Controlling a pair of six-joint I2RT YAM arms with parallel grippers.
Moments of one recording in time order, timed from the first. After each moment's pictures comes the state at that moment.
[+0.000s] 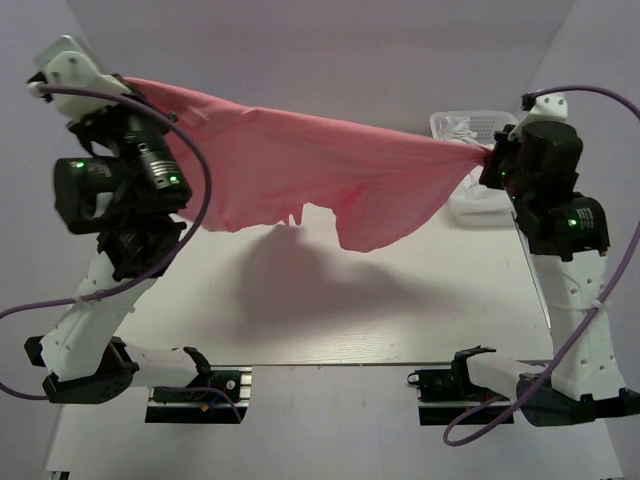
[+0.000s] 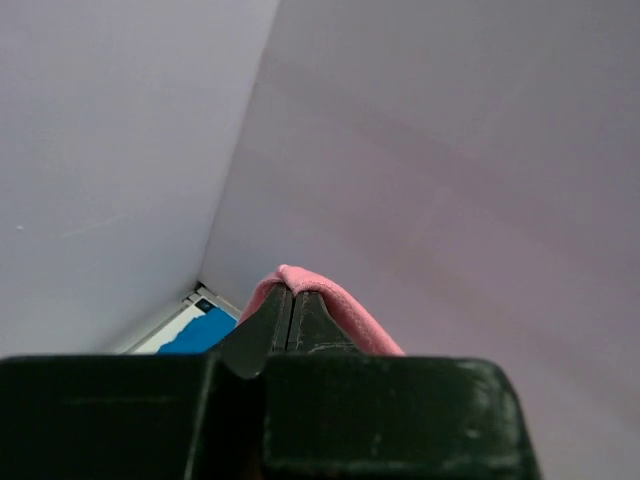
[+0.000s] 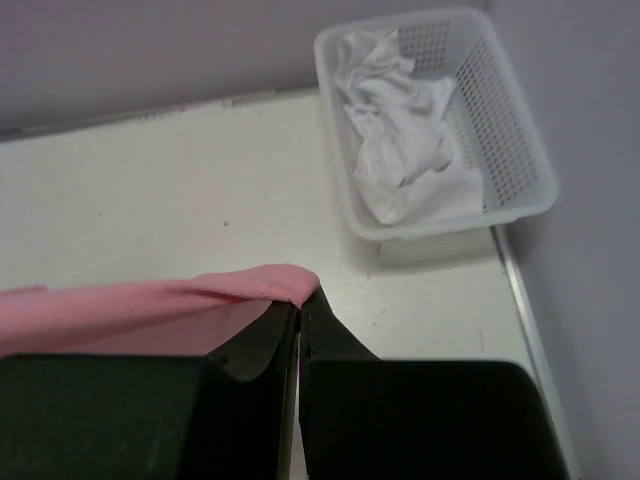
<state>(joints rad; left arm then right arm) -0.87 1.26 1.91 0.29 -1.31 0.52 0.20 1.15 1.68 -0.89 0.23 0.16</state>
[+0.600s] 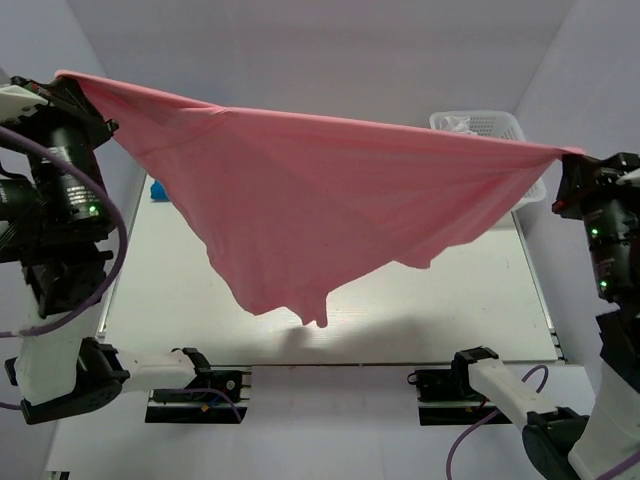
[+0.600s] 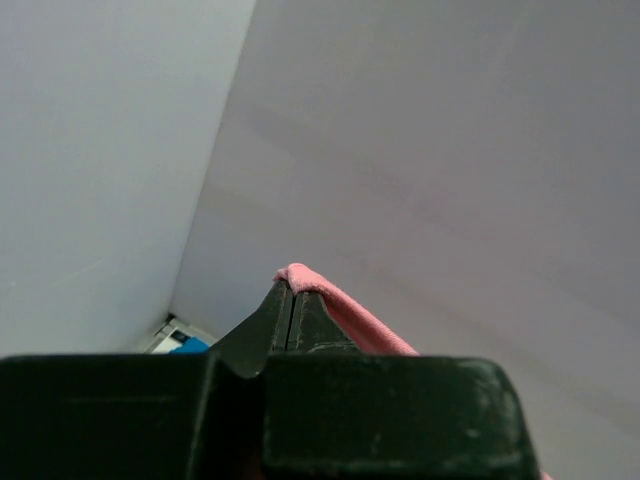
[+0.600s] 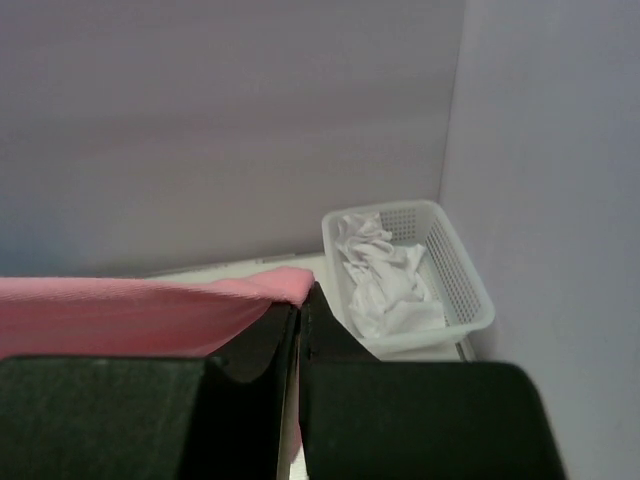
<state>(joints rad) -0.90 1.19 2.10 0.05 -1.22 0.51 0.20 0.92 1.94 -0.90 0.25 0.07</state>
